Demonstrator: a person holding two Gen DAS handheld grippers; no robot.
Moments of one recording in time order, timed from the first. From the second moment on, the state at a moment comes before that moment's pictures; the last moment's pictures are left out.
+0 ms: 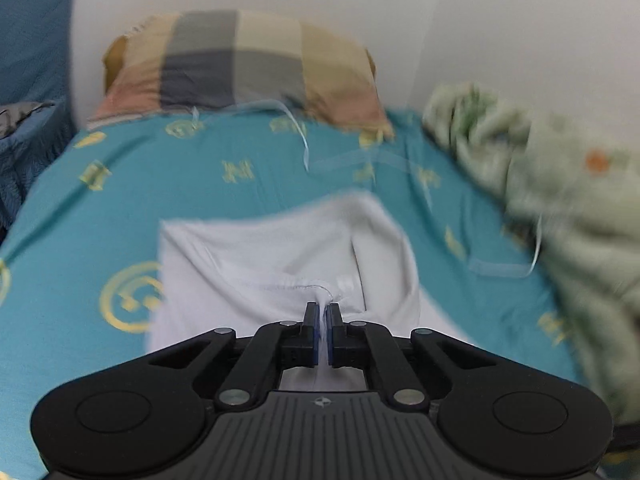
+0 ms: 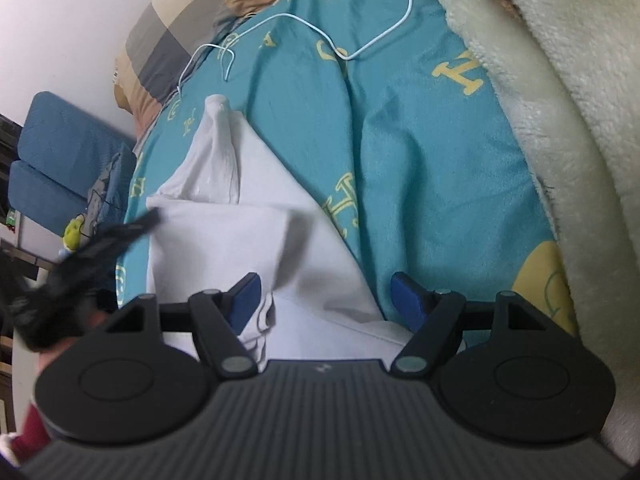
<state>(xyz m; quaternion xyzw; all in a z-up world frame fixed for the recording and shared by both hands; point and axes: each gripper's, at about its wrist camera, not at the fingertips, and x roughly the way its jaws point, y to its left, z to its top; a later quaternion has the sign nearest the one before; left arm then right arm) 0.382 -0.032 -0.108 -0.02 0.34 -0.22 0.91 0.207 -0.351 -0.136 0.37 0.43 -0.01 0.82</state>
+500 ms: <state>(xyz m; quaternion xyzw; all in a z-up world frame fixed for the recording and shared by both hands) 0.470 0.130 -0.094 -0.02 0.37 -0.01 0.93 0.216 -0.325 -0.138 0.31 0.44 0.01 0.84</state>
